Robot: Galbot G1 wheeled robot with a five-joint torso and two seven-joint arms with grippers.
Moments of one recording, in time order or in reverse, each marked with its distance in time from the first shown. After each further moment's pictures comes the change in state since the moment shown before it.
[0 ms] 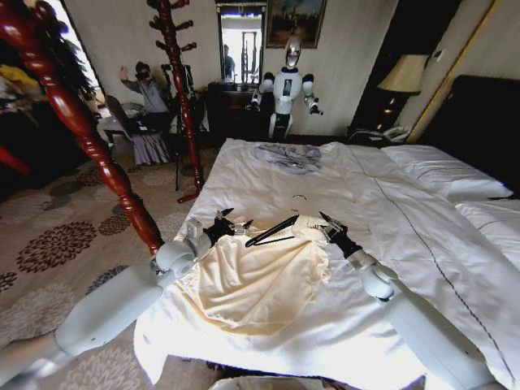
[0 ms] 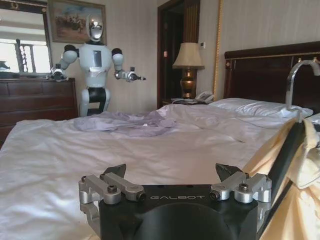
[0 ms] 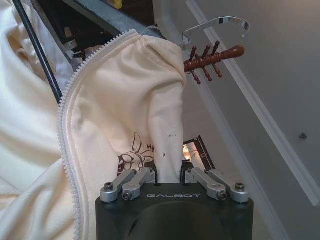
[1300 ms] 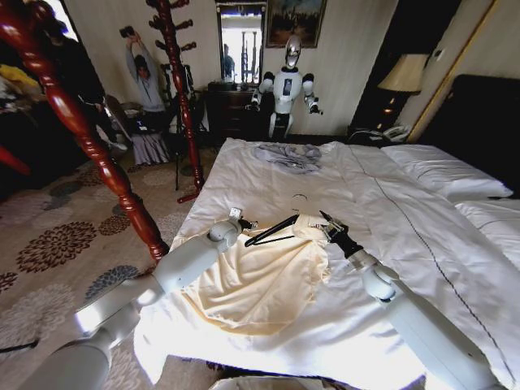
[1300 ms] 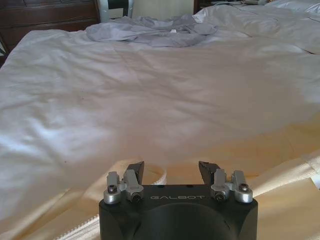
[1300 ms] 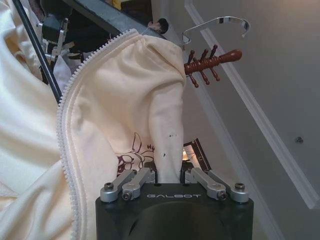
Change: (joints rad) left arm -0.350 -0.461 0.292 0.636 -0.012 0.242 -0.179; right arm -0.008 0.000 0.010 0.015 -0.015 0.004 0.008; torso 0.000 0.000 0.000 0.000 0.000
